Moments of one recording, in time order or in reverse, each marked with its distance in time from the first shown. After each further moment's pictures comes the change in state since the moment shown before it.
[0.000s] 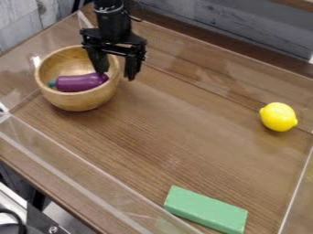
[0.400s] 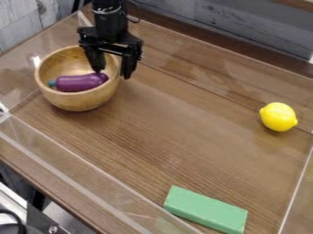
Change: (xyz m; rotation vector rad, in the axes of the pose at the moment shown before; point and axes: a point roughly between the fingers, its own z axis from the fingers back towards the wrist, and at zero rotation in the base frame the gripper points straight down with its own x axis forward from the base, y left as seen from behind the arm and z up) arm 0.005 0.007 -0.010 0.031 0.000 -0.003
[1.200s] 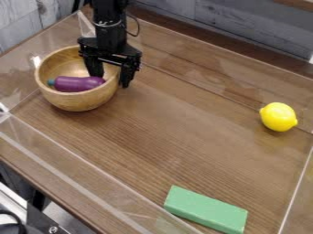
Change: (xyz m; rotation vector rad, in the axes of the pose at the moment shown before) arm 0.001 0.006 -0.016 0.040 0.013 0.026
